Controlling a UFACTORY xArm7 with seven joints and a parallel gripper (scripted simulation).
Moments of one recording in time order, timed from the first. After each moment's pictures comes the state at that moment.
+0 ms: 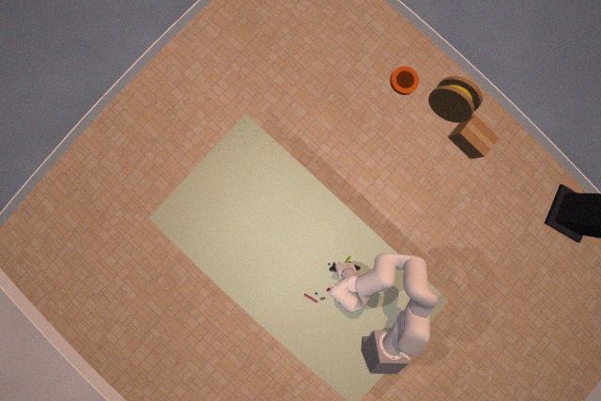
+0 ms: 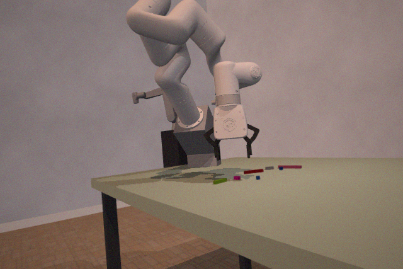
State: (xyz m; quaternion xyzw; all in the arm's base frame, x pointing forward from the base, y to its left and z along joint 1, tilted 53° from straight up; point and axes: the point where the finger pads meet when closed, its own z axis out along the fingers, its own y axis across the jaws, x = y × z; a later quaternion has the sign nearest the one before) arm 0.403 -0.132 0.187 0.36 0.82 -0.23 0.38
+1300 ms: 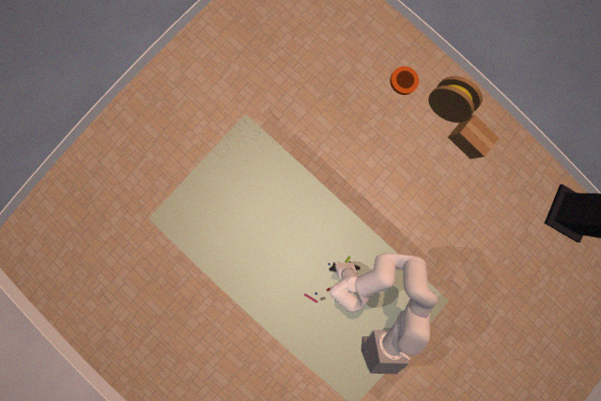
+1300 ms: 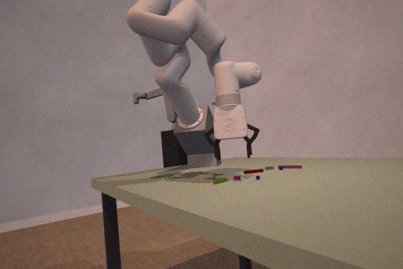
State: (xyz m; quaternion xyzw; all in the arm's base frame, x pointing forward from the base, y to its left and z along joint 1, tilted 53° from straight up) arm 0.403 -0.131 0.187 0.36 0.82 -0.23 0.38
